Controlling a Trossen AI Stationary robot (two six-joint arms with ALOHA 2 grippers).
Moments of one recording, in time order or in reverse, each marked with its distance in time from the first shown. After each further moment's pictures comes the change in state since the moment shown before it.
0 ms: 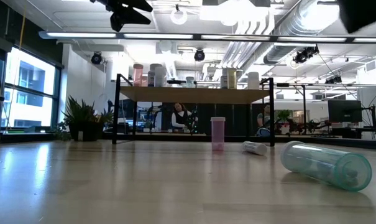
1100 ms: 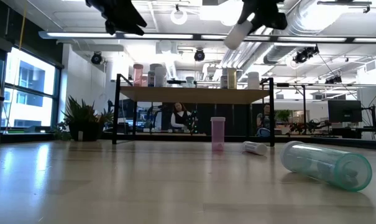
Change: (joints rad) left arm 0.002 0.005 0.000 -0.108 -0.124 0.112; right arm -0.773 -0.048 0.461 -0.108 0.007 -0.748
